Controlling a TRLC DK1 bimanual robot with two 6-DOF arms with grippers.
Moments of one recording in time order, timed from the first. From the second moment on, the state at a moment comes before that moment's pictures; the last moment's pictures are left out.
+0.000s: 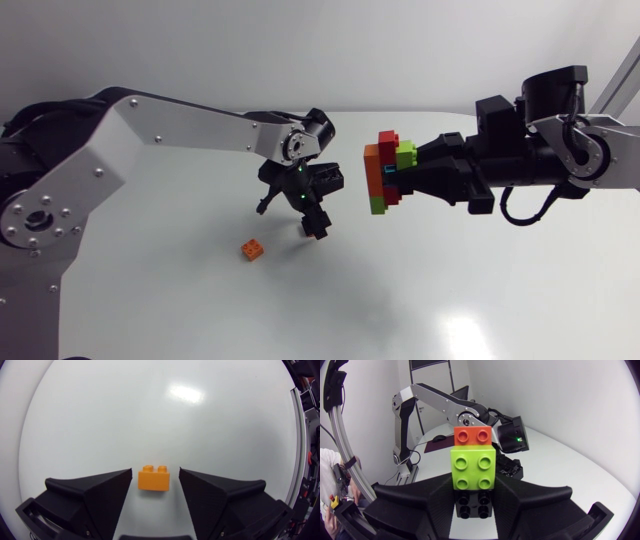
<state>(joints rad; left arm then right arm) -0.61 2.18 1.63 -0.70 0.08 0.61 0.07 1.38 0.90 -0.17 -1.22 -0.55</state>
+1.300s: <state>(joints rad) -0.39 1.93 1.24 -0.26 0.38 0.55 0.06 1.40 0.90 -0.17 -1.22 -0.55</state>
